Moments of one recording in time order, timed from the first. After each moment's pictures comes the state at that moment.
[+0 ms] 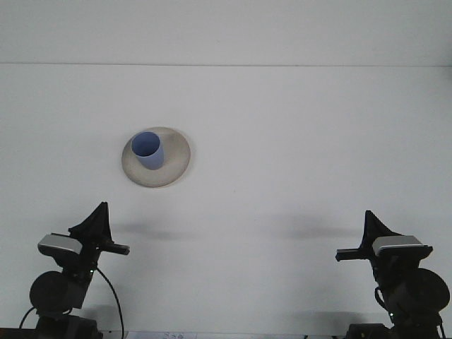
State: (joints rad) left arm -0.16 0.18 0.17 0.23 0.00 -0.08; right arm 0.02 0.29 0.54 -0.40 -0.07 0.05
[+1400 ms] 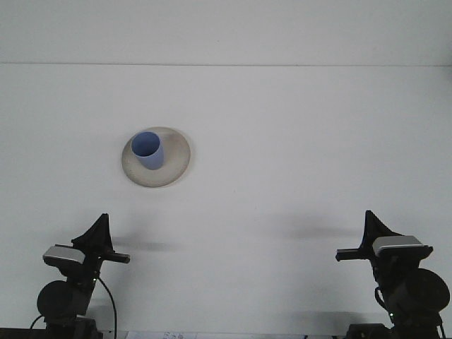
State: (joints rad) left arm -0.11 0.00 0.03 0.17 0.03 -0.10; right arm 0.02 0.29 0.54 -0.40 -0.07 0.05
